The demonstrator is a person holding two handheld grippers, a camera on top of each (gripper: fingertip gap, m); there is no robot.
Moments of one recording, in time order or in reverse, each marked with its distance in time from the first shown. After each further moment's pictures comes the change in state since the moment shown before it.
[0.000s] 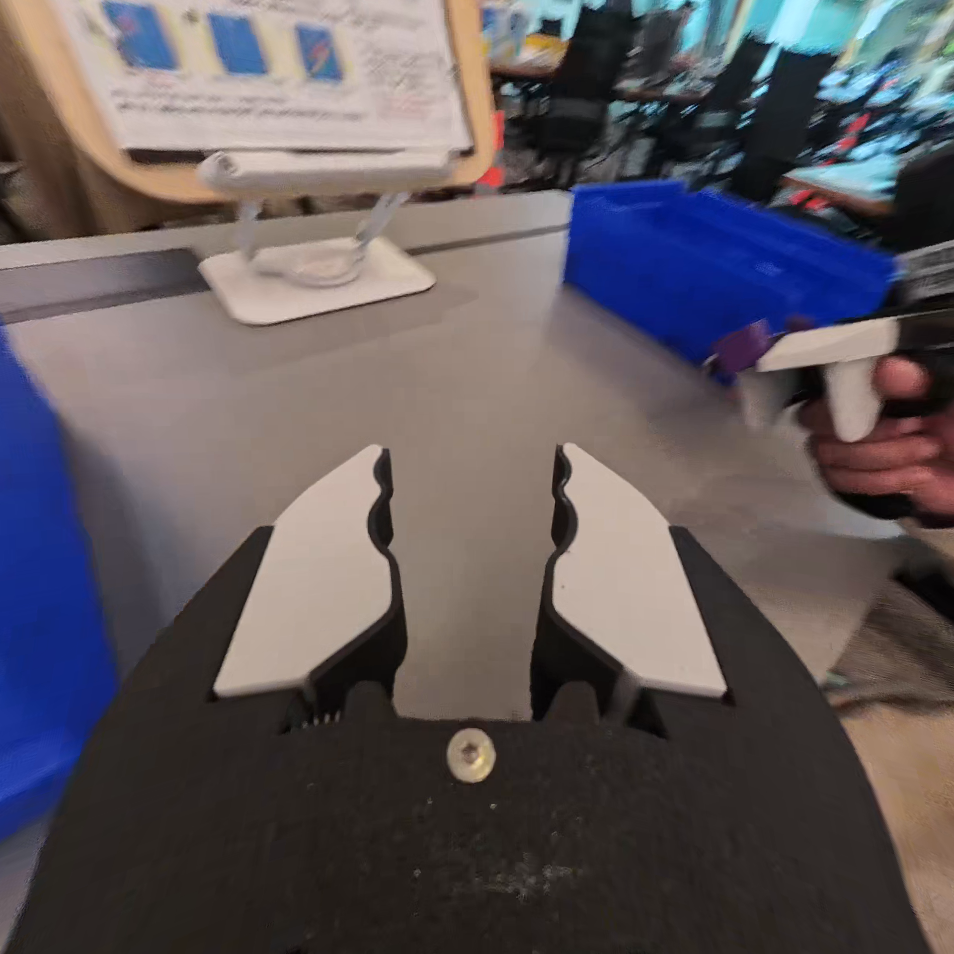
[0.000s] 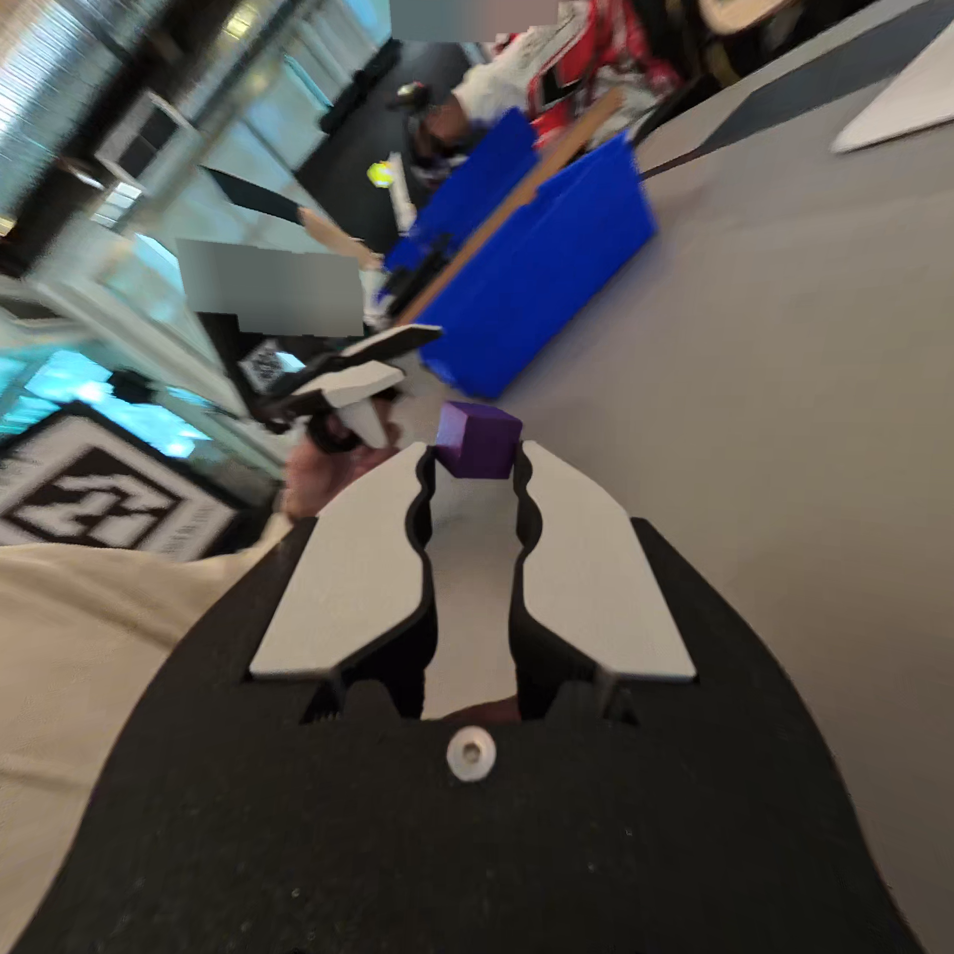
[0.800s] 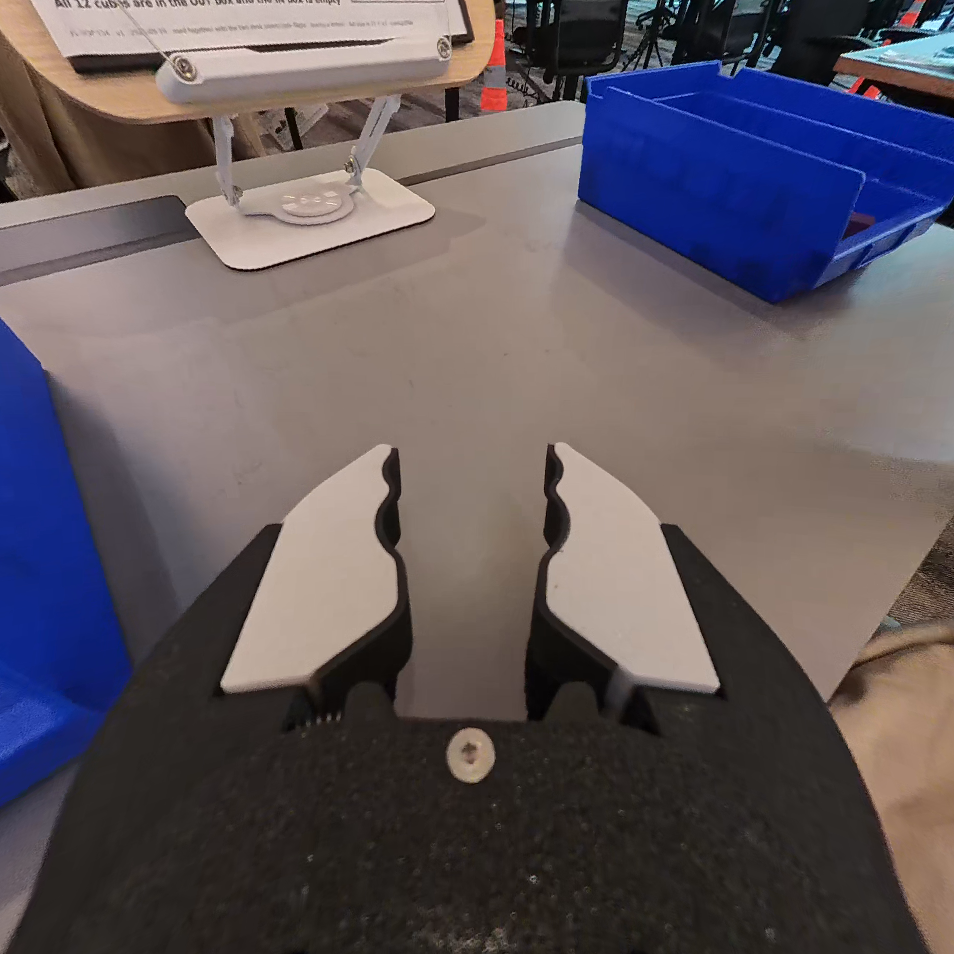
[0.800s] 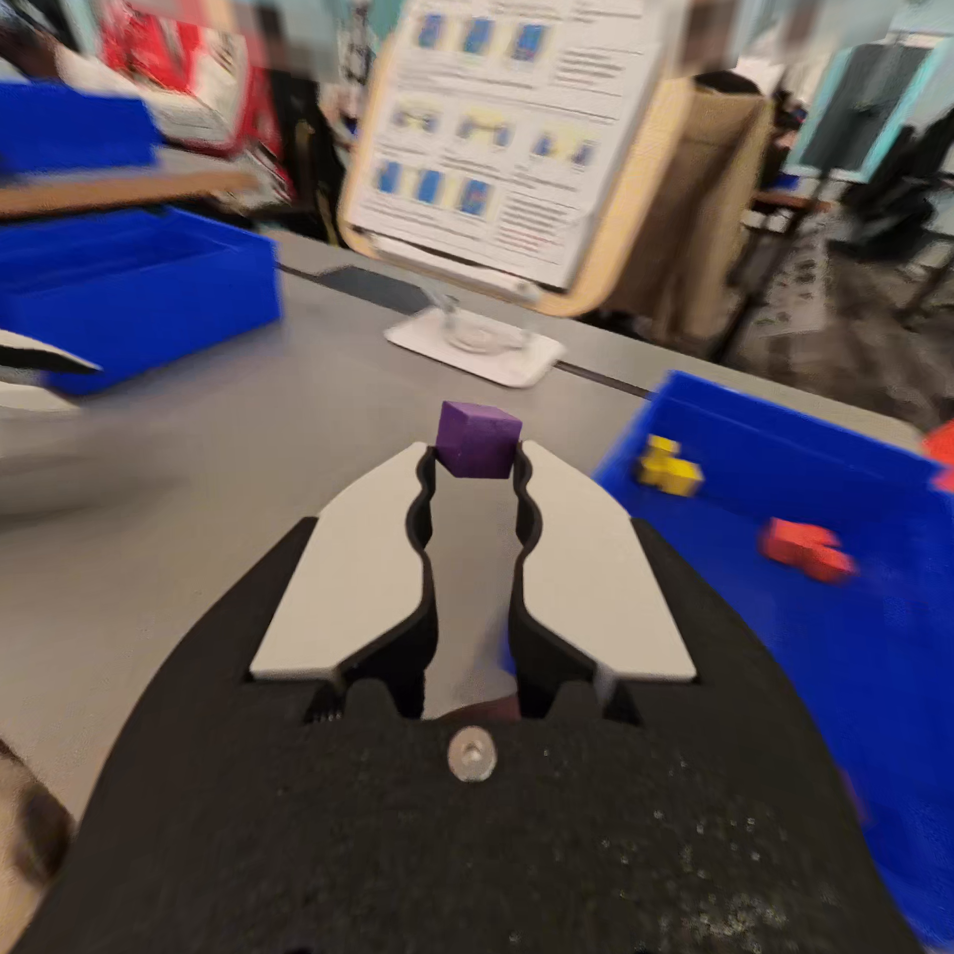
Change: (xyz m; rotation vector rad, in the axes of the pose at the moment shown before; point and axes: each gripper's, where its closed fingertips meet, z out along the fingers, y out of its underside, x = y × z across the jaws) left arm -0.008 0.039 0.002 -0.103 -0.031 0.079; right arm 0.022 -0.086 -0.139 0.112 0.770 -0.681
